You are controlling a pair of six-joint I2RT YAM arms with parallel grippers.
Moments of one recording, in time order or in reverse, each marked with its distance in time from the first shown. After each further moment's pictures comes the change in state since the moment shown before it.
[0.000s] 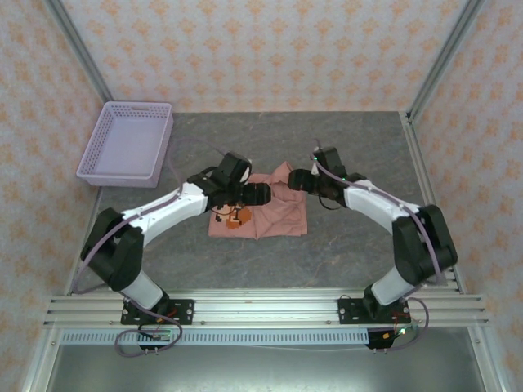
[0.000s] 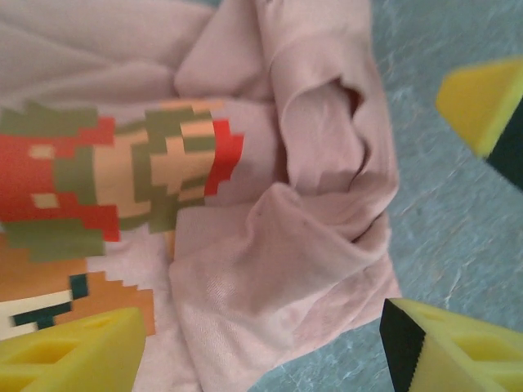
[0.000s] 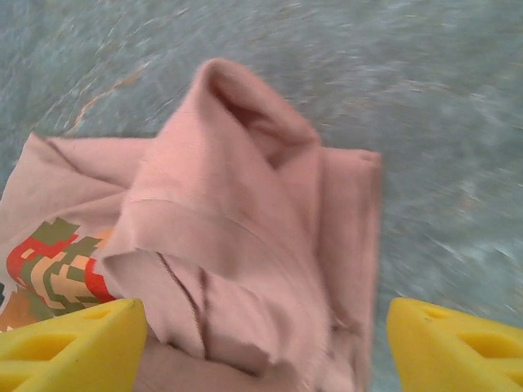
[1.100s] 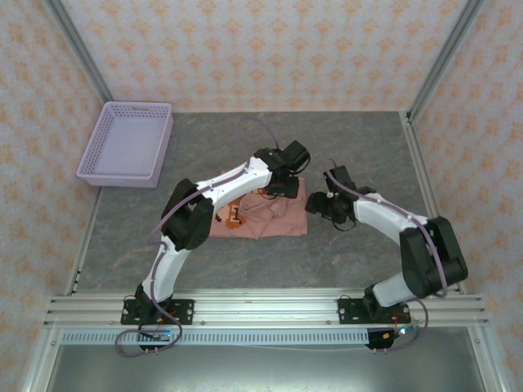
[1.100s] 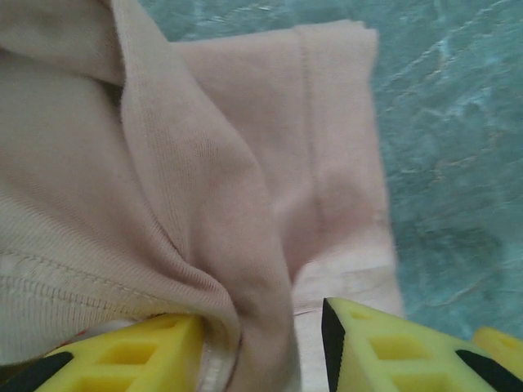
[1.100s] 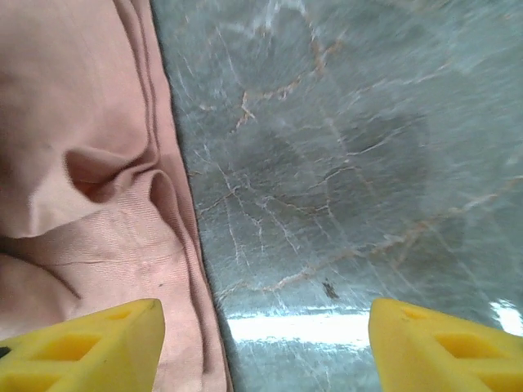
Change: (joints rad) left arm -0.159 0.590 0.804 -0.486 -0.224 0.000; right arm -0.071 -0.172 -0.219 -0.193 0.056 0.172
